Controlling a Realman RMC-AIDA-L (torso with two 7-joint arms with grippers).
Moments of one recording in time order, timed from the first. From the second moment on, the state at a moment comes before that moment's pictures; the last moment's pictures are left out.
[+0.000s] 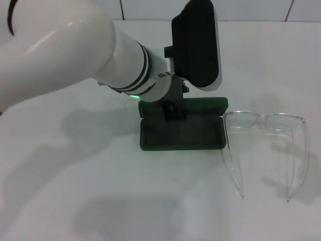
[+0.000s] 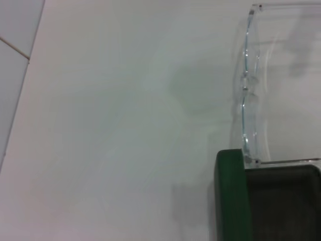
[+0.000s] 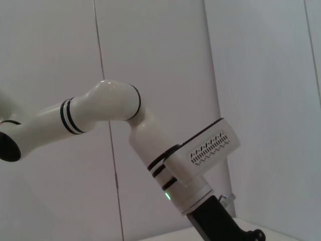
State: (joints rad) left arm -0.75 -2.10 1.91 1.33 2.63 1.14 -2.28; right arm 0.17 1.98 -0.58 -0.75 -1.66 -2.09 1.15
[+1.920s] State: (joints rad) left arm -0.20 -2.09 1.00 1.10 1.34 1.66 -1.59; right arm 0.89 1.88 -0.95 -1.00 -2.50 -1.83 1.88
